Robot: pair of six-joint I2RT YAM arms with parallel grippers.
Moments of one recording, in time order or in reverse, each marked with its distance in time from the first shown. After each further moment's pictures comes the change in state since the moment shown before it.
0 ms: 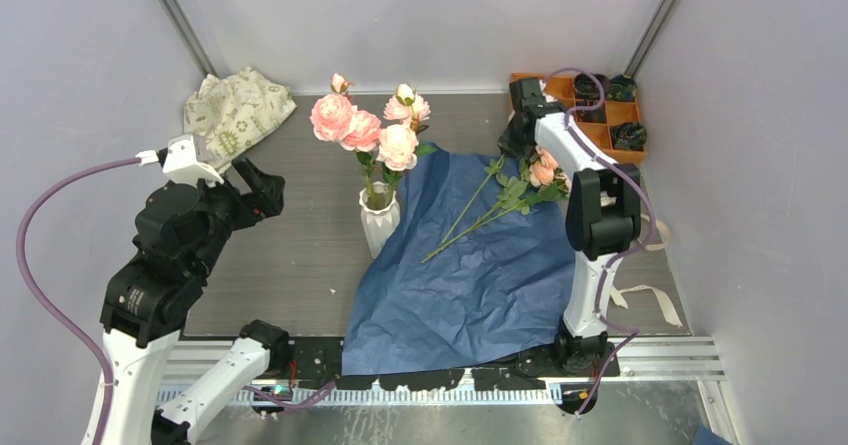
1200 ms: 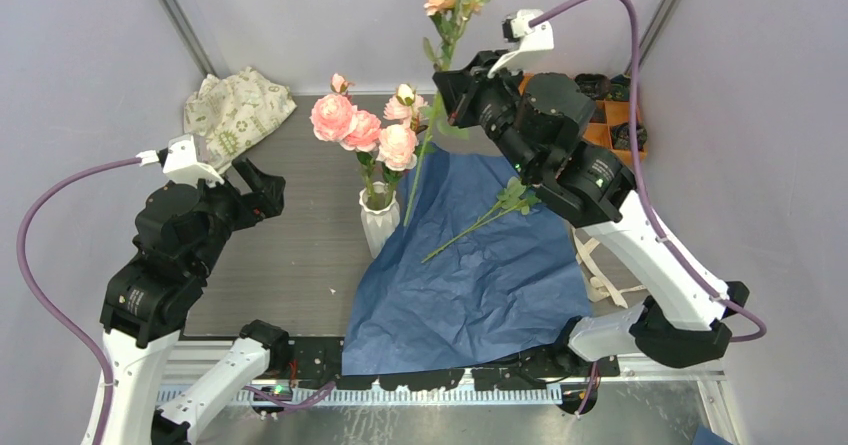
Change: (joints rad) left arm 0.000 -0.001 0.000 -0.003 0.004 -0.002; right arm 0.689 -0.724 0.149 0.258 0.266 -0.393
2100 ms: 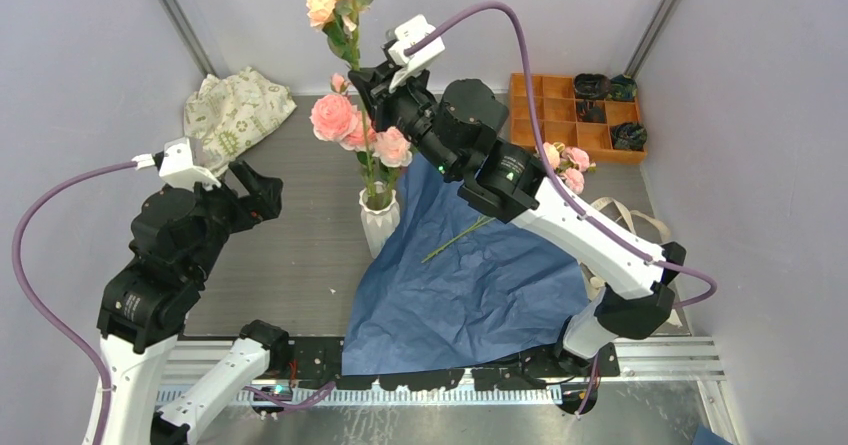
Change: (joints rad) left arm 0.000 -0.016 0.000 -0.006 -0.003 0.002; right arm 0.191 0.243 0.099 0.302 -0.069 -0.402
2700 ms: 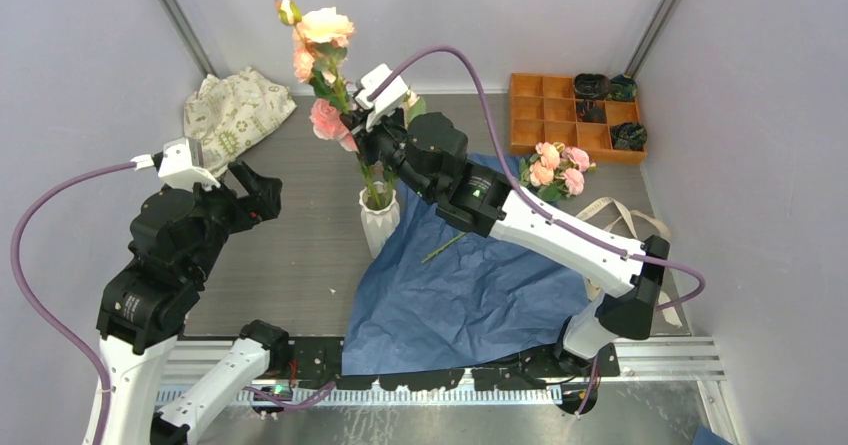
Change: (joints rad) left arm 0.000 -0.004 0.000 0.000 -0.006 0.003; right arm 0.020 -0.003 -0.240 0.124 -0.015 -0.040
